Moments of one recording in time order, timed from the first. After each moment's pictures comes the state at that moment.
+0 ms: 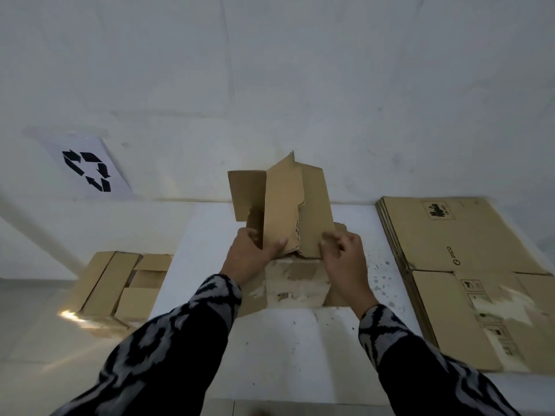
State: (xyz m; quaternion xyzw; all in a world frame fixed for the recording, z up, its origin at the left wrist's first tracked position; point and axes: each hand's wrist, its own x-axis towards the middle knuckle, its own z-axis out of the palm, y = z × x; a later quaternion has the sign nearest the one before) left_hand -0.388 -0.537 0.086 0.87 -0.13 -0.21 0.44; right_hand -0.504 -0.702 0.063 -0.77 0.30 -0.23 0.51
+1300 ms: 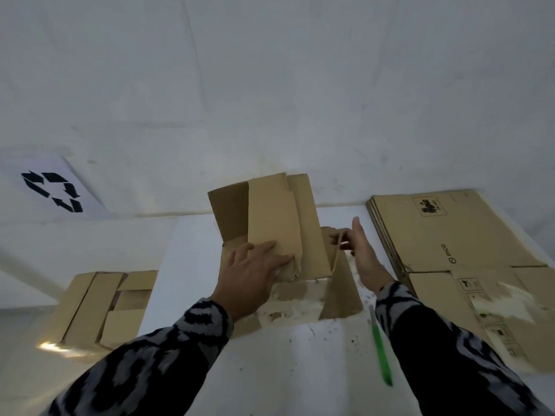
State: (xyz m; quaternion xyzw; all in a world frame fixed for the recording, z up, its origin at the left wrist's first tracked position) left_hand -0.374 -0.551 0.069 0.89 -0.44 -0.06 0.08; right_hand -0.471 -0.791 0.047 -0.67 0.33 -0.13 0.65
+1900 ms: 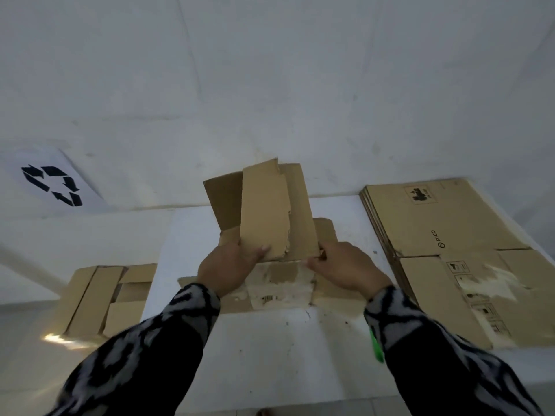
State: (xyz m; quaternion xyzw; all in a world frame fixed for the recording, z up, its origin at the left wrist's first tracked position) left_hand -0.380 -0.536 0.089 0.93 -0.24 -0.17 0.23; right_hand -0.519 -0.728 0.107 -0.92 0.22 0.09 0.32
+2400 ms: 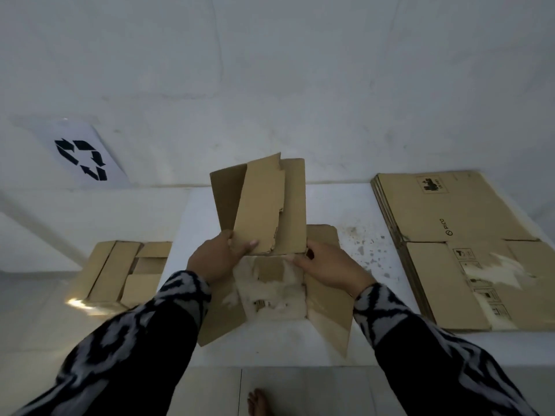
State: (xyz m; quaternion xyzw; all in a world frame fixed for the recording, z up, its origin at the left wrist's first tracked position) left_hand -0.398 -0.472 0.087 0.94 -0.19 -0.21 0.20; right_hand -0.538 -0.673 0.088 -0.89 0.19 0.12 0.41
